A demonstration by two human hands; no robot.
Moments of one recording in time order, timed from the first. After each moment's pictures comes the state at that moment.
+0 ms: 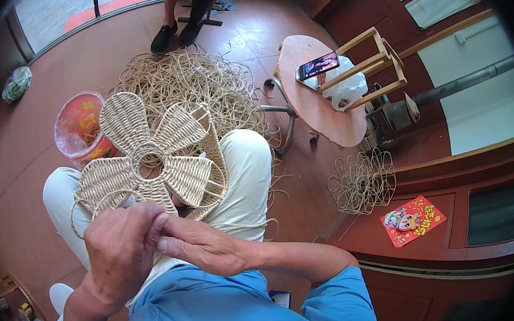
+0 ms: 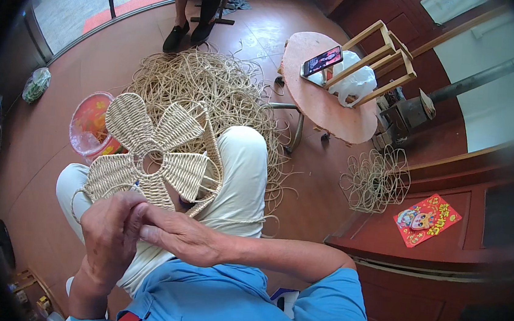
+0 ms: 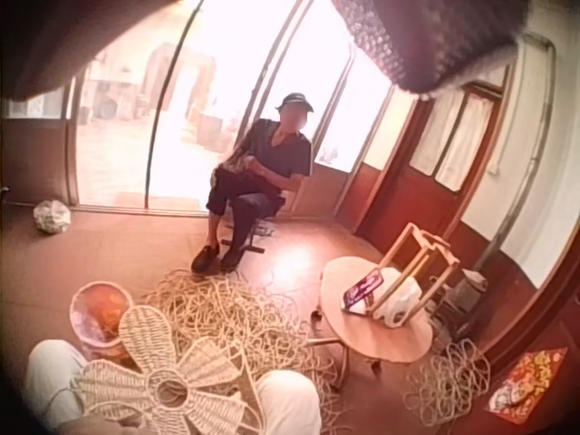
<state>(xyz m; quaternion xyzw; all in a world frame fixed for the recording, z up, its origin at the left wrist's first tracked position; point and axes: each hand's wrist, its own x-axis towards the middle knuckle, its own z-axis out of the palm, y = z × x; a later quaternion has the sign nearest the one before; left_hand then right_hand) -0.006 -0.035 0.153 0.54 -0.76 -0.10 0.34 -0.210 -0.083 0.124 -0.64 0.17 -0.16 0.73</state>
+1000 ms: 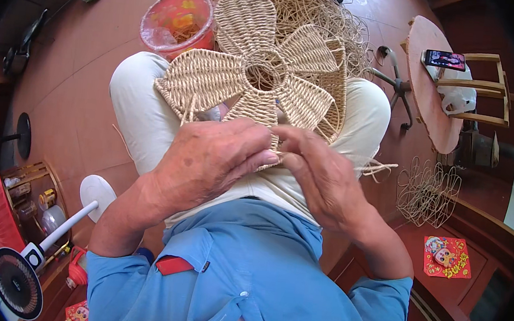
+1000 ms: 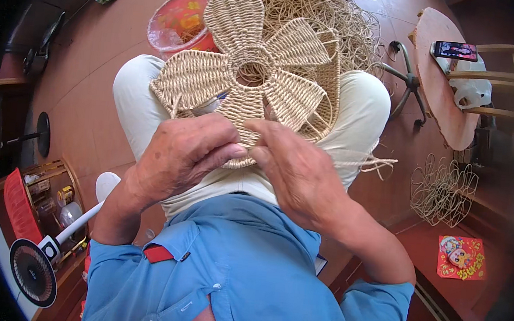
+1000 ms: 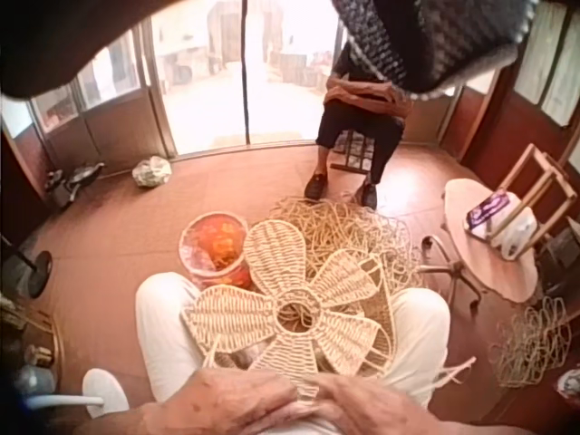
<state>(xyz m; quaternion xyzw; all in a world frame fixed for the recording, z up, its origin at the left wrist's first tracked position) 0.021 -0.022 0.106 0.52 -0.75 -0.30 0.27 -0.222 -0.080 0.117 -0.81 0.33 -0.16 0.46</state>
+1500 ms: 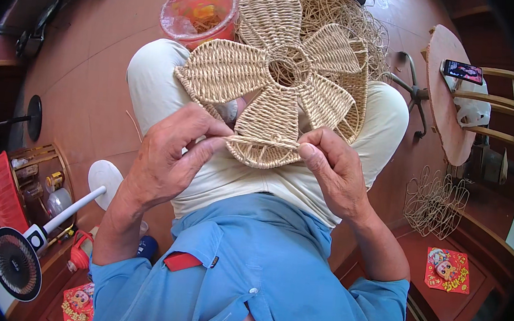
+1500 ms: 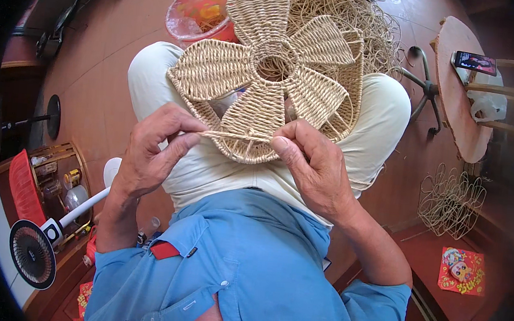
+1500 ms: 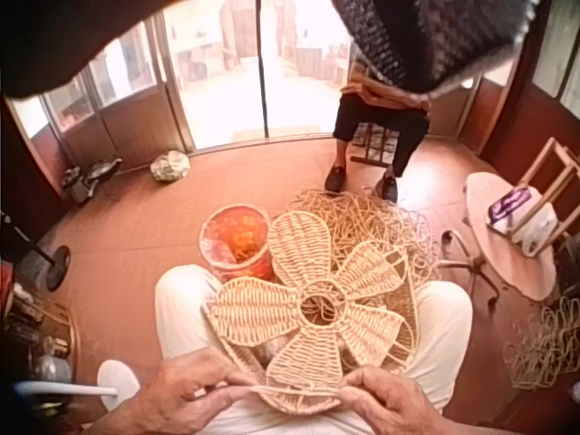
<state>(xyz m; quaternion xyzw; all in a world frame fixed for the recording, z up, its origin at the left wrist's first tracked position) 0.069 0.024 0.109 0.64 -0.58 -0.41 0.31 -0.219 -0.079 0.088 -0.70 0.39 -0.17 0.58</state>
